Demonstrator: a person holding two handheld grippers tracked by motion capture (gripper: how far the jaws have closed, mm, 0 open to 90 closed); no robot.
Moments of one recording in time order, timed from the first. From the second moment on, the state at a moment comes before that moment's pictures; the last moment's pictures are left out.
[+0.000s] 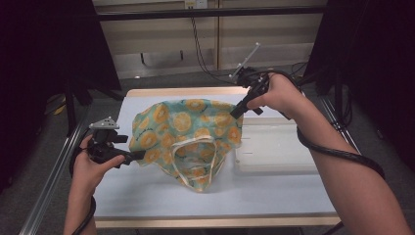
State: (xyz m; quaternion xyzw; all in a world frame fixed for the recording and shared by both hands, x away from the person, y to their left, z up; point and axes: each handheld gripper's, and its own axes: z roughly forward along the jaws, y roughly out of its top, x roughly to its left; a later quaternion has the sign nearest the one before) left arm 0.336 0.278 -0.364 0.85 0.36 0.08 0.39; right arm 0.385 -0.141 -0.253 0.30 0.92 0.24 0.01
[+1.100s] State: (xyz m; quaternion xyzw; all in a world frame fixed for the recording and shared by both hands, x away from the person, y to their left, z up) left arm 0.365 0.260 -0.297 0.87 0.32 0.05 0.38; right arm 0.379 -0.147 -0.235 0.33 0.91 0.26 0.00
